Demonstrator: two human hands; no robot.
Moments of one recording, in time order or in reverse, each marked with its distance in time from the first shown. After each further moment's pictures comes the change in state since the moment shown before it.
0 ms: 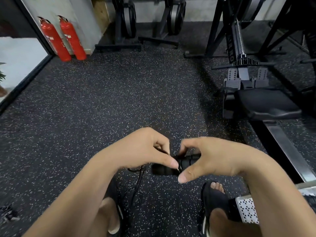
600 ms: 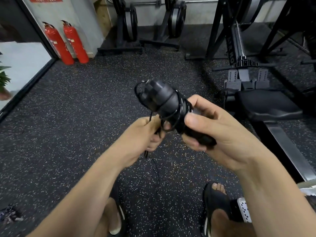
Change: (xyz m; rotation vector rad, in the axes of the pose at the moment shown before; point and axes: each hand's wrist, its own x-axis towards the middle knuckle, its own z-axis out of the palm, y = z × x) left_hand 0.006 0.001 0.011 -0.493 0.301 0.047; right_hand -0.012 -0.023 0.002 1.000 0.152 -0.680
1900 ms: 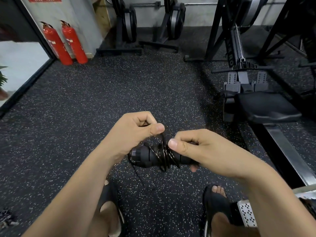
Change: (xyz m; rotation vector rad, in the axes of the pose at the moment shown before) left_hand 0.004 0.003 -0.037 0.141 0.090 0.157; right_hand 0.001 0.014 0.001 -0.712 -0.035 0.265
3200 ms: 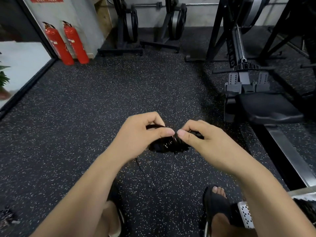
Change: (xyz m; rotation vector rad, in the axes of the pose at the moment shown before) left_hand 0.001 0.005 0.019 0.176 0.065 0.043; right_hand 0.009 0.016 -0.004 -0.218 0.327 0.109
